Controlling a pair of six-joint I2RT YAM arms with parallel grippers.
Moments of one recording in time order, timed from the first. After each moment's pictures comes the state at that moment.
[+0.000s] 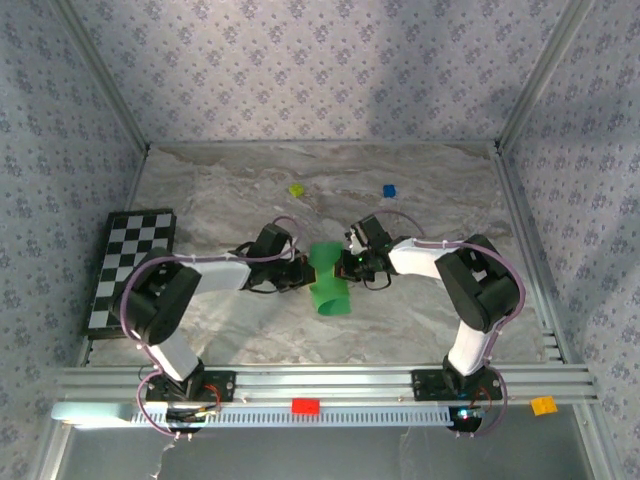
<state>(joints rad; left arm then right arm) -0.64 1.65 0.74 0.04 0.51 -0.86 0.58 1.77 0.88 -0.15 -0.41 0.67</state>
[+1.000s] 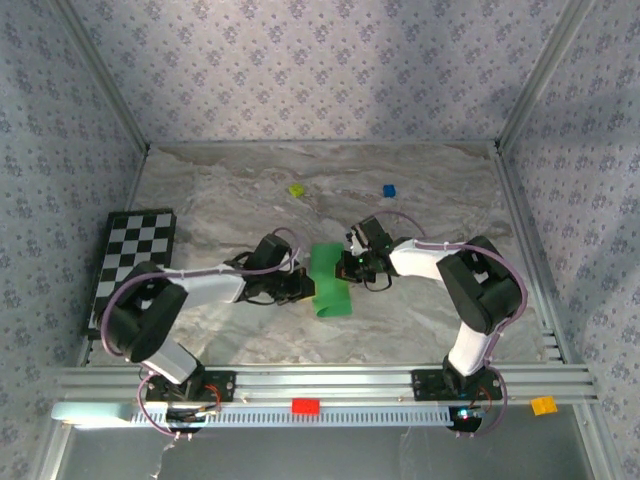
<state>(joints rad) -0.70 1.54 0.65 -0.01 0.51 -0.89 0.58 1.75 0.86 -0.16 -0.39 0.67</state>
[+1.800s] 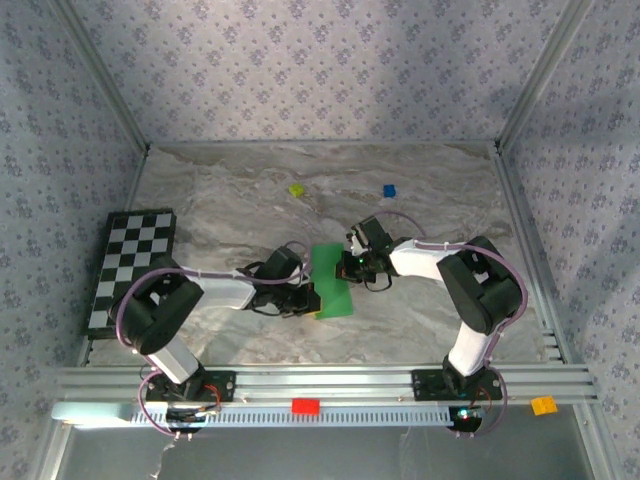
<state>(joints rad) -0.80 1.62 0.63 0.02 0.50 -0.90 0.58 1.75 0.86 -0.16 -0.39 0.67</state>
